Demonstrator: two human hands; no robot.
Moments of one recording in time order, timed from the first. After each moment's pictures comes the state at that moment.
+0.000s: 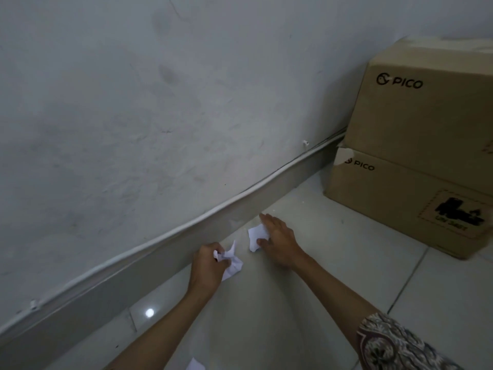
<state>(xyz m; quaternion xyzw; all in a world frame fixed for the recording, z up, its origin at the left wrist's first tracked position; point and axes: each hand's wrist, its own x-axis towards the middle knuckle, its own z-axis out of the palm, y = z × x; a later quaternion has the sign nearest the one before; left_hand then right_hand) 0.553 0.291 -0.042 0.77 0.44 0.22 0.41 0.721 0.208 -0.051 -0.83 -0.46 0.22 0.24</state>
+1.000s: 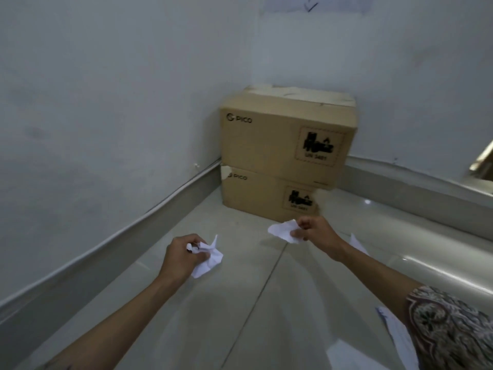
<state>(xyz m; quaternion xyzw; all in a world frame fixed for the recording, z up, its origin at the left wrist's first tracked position) 0.623 0.184 0.045 0.79 0.23 0.17 0.54 0.818 -0.062 0.055 -0.83 -0.22 0.19 0.48</state>
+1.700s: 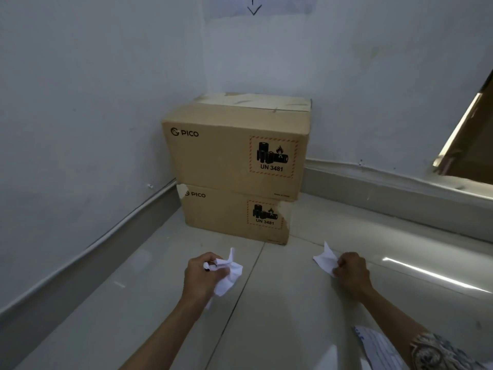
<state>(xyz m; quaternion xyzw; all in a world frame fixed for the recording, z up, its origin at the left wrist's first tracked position) 0.718 0.088 0.024 0.74 0.23 0.16 0.61 0.880 -0.197 -0.032 -0.94 0.04 0.05 0.34</state>
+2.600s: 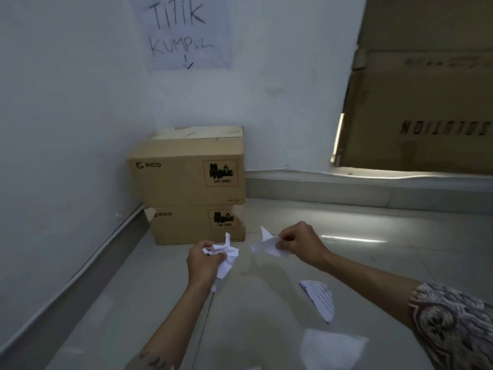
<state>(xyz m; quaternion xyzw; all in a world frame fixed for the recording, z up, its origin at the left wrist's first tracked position) 0.687 0.024 0.111 0.75 0.21 0.12 0.62 0.733 -0.188 0.145 -0.90 -0.15 0.04 0.41</state>
